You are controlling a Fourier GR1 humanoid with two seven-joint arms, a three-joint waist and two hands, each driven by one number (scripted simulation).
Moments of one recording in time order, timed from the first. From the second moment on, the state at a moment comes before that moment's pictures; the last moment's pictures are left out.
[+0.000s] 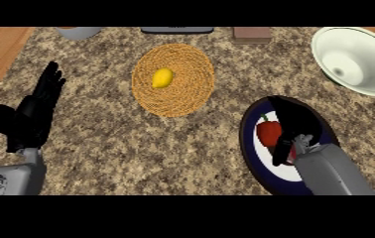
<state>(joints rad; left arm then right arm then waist) -0.15 0.30 0.10 -1.54 0.02 0.09 0.13 -0.31 -0.33 0.31 -1.45 0.73 0.48 0.73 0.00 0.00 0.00</state>
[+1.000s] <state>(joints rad) -0.14 0.26 0.14 -1.54 -0.02 0.05 0.12 -0.38 -0.24 0.22 -1.19 0.87 0.39 0.49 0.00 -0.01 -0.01</state>
